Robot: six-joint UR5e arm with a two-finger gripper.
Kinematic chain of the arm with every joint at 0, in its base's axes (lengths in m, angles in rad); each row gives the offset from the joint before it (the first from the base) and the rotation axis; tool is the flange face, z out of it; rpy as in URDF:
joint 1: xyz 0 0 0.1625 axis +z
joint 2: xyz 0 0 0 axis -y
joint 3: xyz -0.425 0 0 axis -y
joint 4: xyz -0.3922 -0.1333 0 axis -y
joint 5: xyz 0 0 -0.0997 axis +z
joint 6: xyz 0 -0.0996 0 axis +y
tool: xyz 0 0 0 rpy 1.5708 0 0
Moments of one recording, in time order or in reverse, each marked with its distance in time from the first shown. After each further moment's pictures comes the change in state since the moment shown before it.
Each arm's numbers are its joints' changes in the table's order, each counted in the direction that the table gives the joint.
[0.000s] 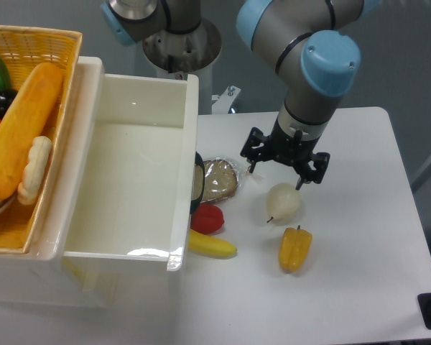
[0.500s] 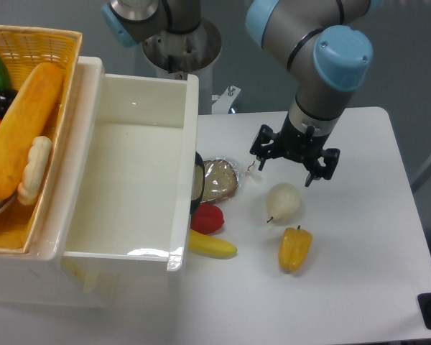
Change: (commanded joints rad) arm 0.029 -0.003 -0.028 0.029 0.008 0.008
